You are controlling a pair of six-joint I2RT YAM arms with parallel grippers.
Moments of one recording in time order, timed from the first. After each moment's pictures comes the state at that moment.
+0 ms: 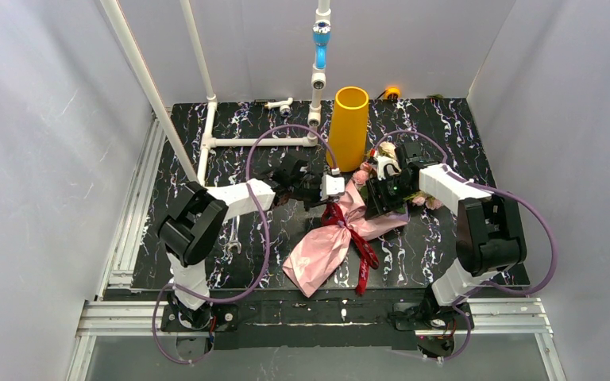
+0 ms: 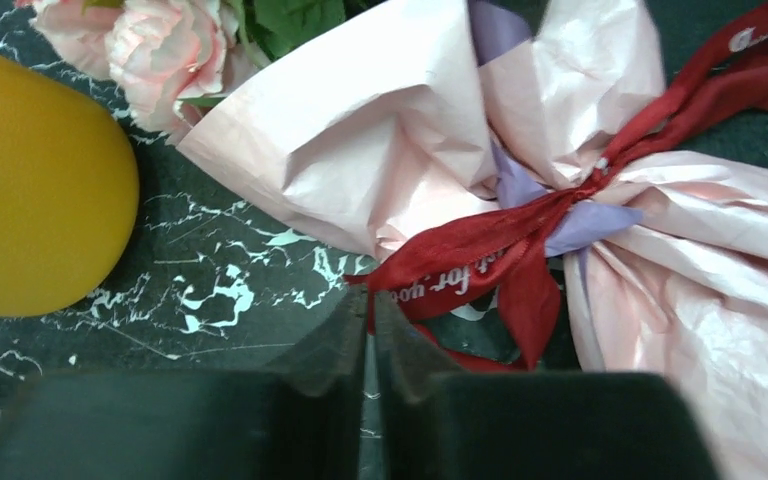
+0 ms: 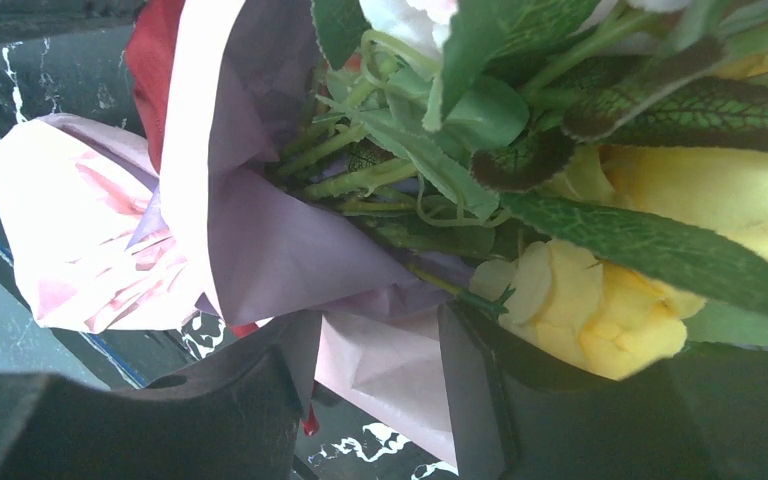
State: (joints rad) left arm -0.69 1.85 1.11 0.03 0.62 0.72; right arm 0.23 1.62 1.02 -0.66 -0.56 -0.16
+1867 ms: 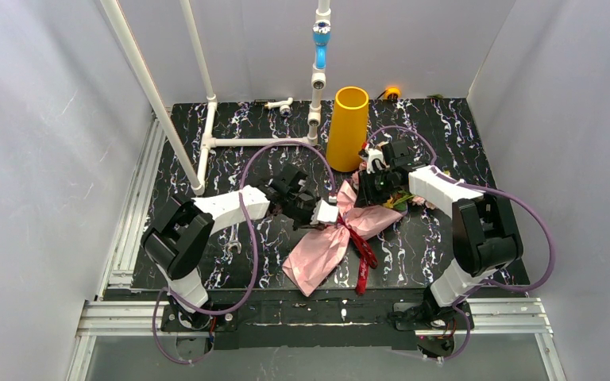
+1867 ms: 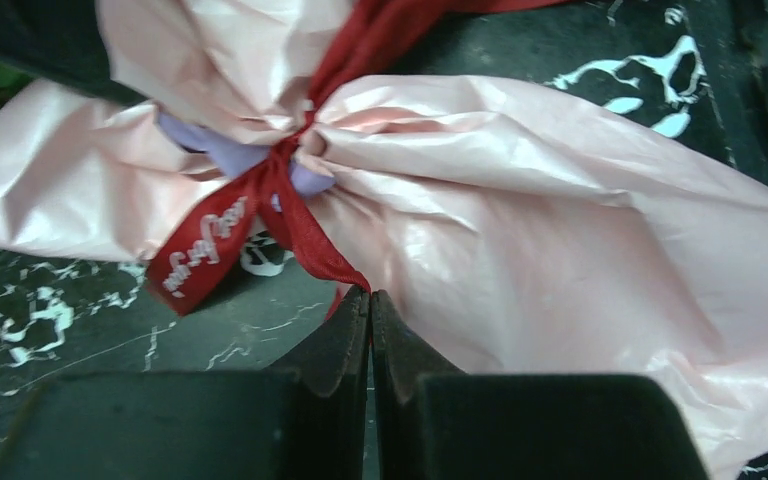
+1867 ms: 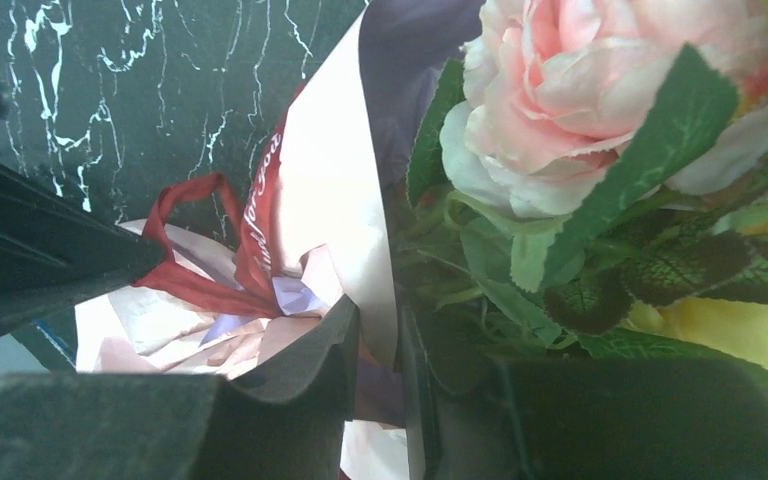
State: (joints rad) left arm -0.72 1.72 1.04 -0.28 0.73 0.96; right arm 0.33 1.63 1.02 -0.46 -0.50 0.06
